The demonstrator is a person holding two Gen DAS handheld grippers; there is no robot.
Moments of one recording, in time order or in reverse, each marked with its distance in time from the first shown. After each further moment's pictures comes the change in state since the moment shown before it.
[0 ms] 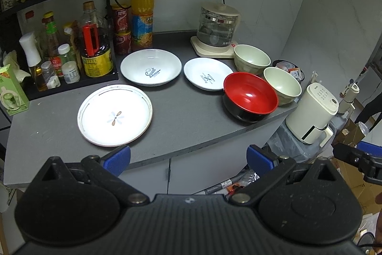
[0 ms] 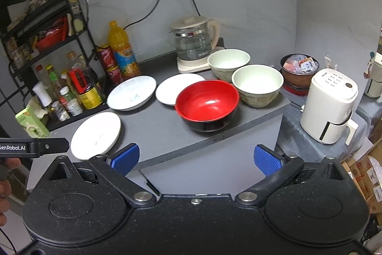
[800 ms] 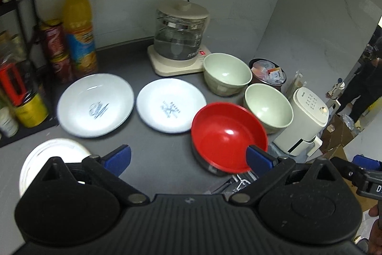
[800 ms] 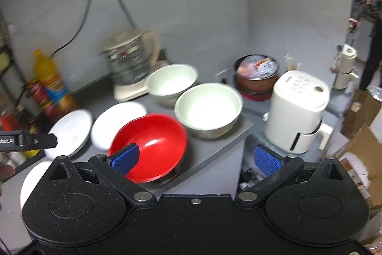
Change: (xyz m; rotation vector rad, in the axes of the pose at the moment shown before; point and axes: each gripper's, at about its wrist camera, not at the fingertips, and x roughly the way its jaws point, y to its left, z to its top) left arm 0.149 -0.048 0.127 0.100 0.051 -0.157; right arm 0.098 -0.048 0.071 0.148 -0.026 -0.245
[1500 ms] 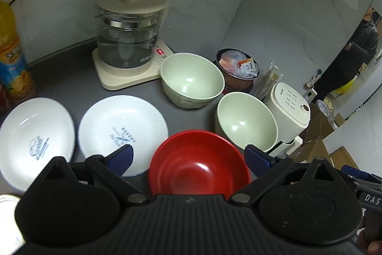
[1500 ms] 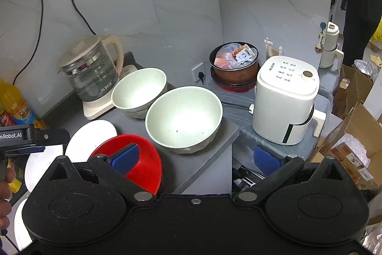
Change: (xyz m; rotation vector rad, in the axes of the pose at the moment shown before) left arm 0.113 -0.028 0.072 0.072 0.095 -0.179; right arm 0.064 -0.028 0.024 0.148 0.049 -0.077
